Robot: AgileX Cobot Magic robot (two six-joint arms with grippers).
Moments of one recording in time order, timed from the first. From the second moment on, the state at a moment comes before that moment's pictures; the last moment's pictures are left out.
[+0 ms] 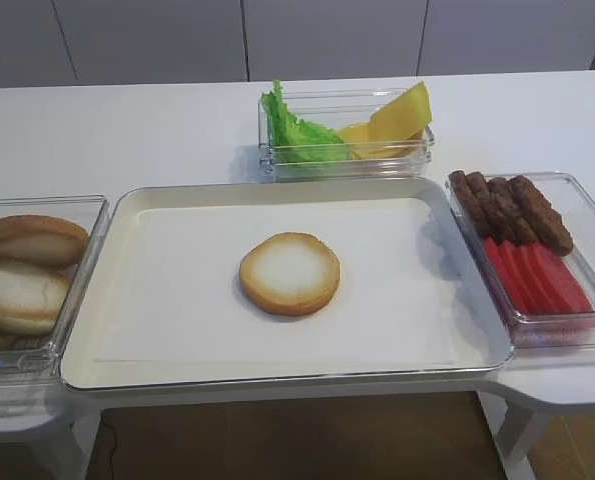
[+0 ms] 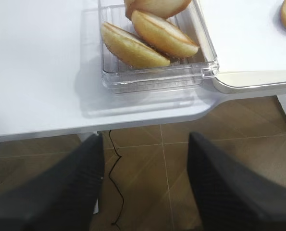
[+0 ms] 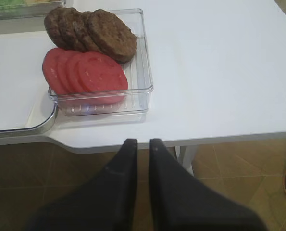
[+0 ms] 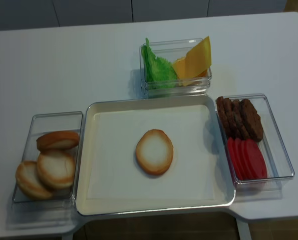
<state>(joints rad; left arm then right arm) -0.01 -0.01 -0.53 -0.04 1.27 -0.05 0.05 -0.02 -0.49 0.01 1.13 0.06</state>
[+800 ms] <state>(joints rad) -0.01 -0.02 -0.50 -0.04 1.19 -0.05 0.05 -0.02 -0.49 0.01 1.13 0.06</state>
